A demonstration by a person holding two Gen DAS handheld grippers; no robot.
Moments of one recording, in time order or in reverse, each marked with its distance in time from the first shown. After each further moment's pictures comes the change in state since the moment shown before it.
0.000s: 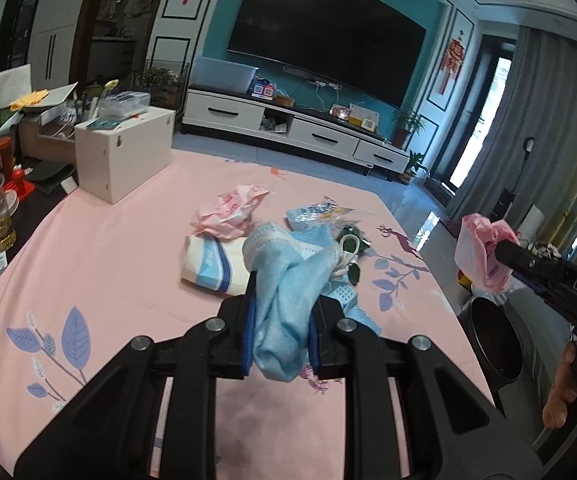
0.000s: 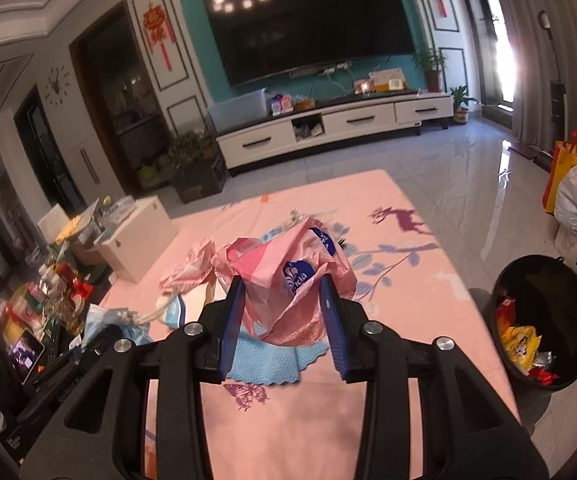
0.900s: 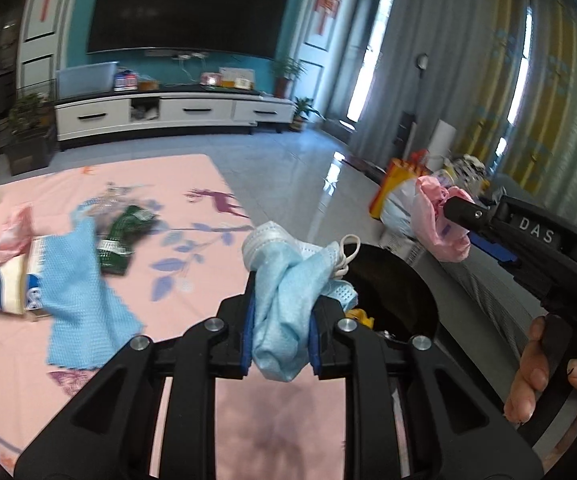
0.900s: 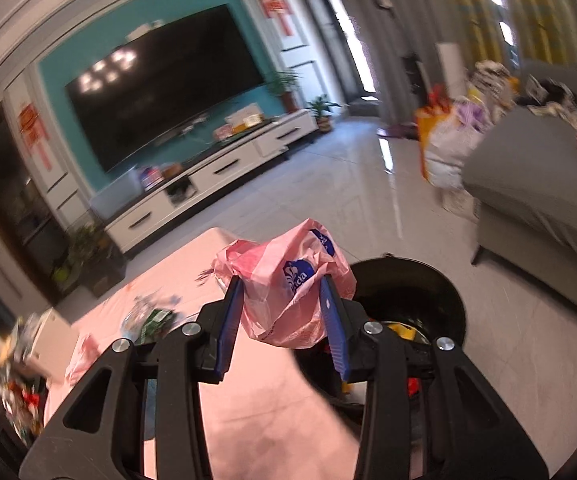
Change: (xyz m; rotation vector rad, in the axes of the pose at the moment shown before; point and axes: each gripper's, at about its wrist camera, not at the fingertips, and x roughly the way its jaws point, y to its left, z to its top) left arm 0.046 -0.246 -0.042 0.293 0.133 -0.303; right arm -0.077 -0.187 0.000 0.368 -0.159 -0.345
